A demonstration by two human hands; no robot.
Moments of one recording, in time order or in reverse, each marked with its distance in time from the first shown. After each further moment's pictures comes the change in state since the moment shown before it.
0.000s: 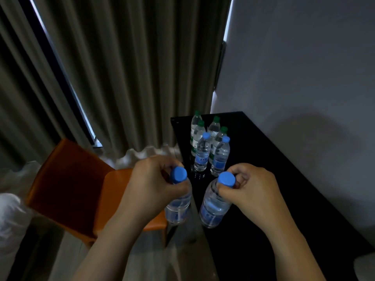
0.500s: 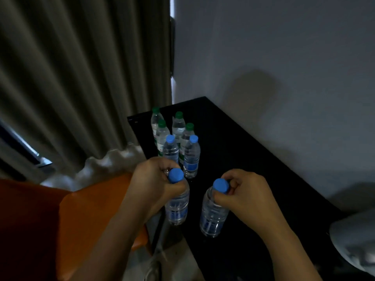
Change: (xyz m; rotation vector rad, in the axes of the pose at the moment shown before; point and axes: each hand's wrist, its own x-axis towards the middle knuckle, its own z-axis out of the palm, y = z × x) left_hand 0.123 -0.035 0.099 -0.132 -0.318 0.027; right_hand 0.067 0.075 0.002 0.032 0.054 0.218
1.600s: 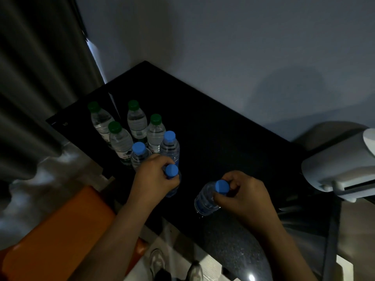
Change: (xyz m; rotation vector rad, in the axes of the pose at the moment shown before) left_hand 0.155 -0.103 0.057 0.115 -0.389 0.194; right_hand 0.053 0.017 0.067 -0.136 0.193 0.422
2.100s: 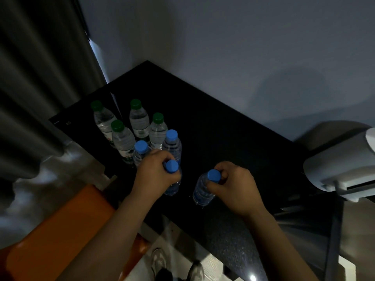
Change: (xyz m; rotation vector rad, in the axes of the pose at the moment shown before) left_hand 0.008 -0.003 0.000 -0.043 0.010 -0.023; right_hand 0.027 0.007 0.020 0.031 -0.048 -0.045
